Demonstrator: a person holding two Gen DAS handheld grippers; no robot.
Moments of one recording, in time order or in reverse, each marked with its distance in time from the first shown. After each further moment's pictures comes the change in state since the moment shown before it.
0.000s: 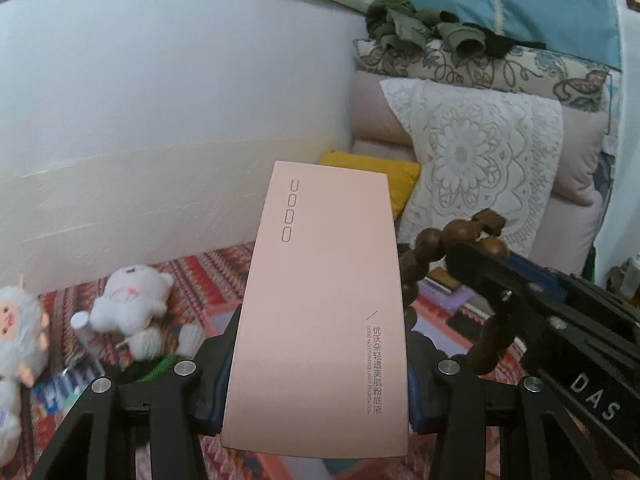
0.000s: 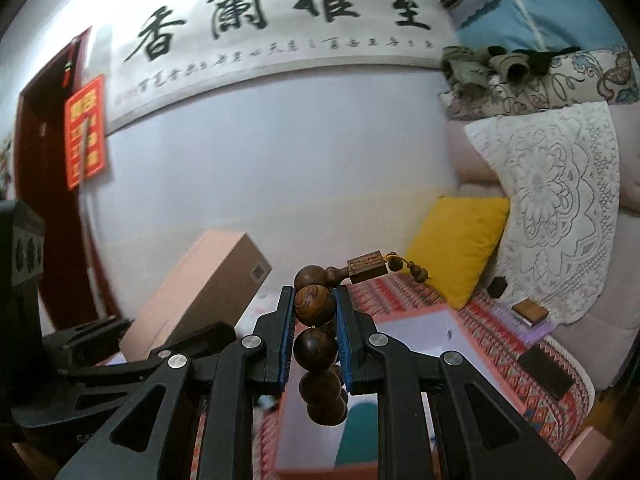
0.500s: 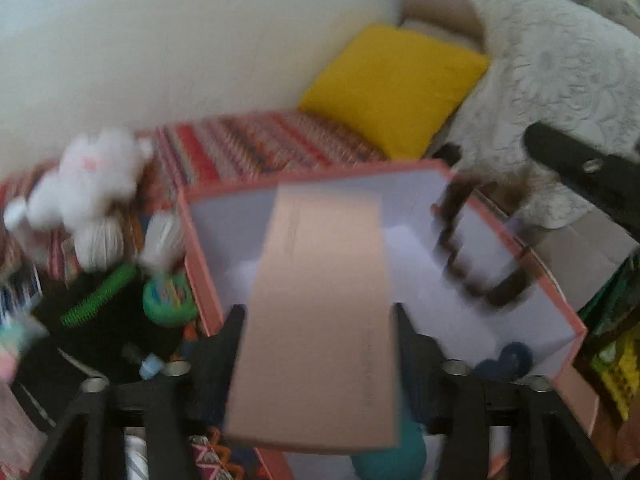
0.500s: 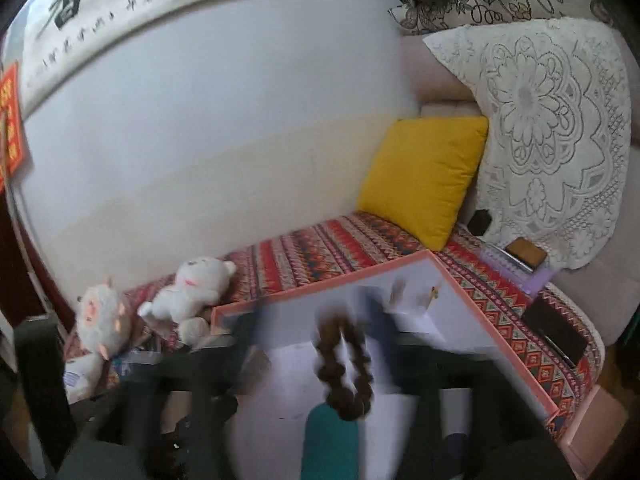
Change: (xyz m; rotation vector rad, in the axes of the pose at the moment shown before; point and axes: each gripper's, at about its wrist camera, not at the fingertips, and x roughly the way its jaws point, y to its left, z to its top) left arm 0.173 0.061 -0.069 -0.163 0.353 0.029; right arm 0.153 -0.048 -0.027 0.088 0.210 -0.186
